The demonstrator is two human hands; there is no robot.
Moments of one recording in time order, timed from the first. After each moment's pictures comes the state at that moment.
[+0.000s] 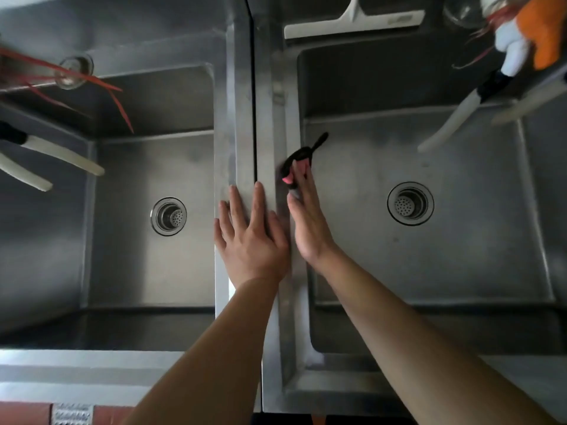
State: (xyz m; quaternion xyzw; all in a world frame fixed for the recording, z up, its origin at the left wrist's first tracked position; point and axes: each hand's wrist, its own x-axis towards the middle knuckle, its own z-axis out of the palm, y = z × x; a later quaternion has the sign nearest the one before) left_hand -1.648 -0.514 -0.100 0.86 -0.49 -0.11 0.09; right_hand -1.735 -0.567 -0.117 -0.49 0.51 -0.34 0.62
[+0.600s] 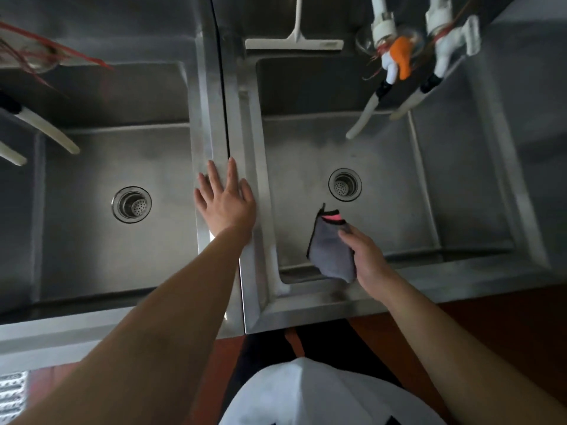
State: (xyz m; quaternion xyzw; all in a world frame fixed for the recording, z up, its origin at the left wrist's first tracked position) left_hand -1.638 -0.509 -0.085 0.83 -0.52 -0.21 0.08; right_hand -1.877 -0.438 -0.028 -0.23 0.64 -0.29 0.67
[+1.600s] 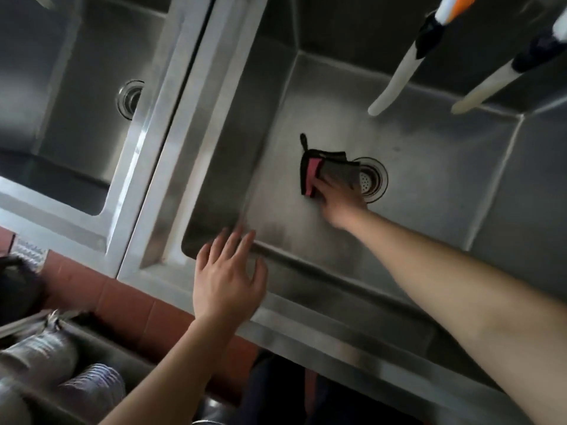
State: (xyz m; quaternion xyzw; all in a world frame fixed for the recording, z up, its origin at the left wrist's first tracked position) left_hand -1.852 -0.391 -0.076 0.87 -0.44 -0.23 -0.07; right_hand -1.972 -0.609 -0.224 -0.84 0.39 0.20 0.33
